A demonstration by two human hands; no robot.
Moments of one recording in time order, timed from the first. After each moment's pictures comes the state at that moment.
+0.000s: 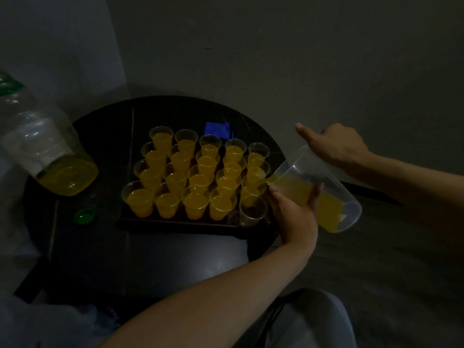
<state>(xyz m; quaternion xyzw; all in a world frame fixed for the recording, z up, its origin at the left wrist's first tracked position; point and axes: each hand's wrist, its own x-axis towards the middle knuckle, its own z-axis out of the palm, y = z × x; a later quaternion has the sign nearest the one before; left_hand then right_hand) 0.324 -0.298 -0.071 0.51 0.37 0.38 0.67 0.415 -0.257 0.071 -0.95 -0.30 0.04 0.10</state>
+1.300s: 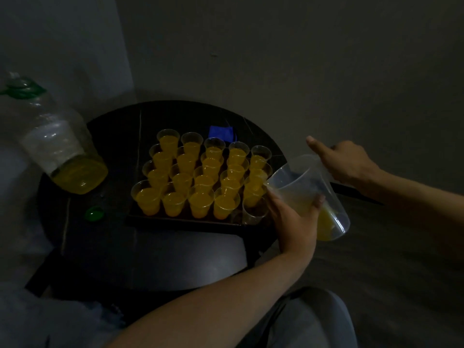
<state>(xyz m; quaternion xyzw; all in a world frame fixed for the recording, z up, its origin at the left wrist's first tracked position) 0.297 -0.309 -0.068 0.56 0.36 0.37 0.65 0.401 -0.295 0.072 -0.91 -0.34 0.11 0.20</state>
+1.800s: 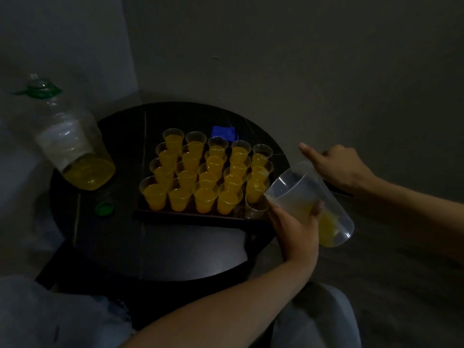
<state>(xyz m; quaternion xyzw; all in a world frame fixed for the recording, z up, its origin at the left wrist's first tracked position) 0.274 -0.332 -0.071 0.54 0.39 0.37 0.65 0.382 -0.305 0.064 -0.91 -0.39 0.07 0.15</state>
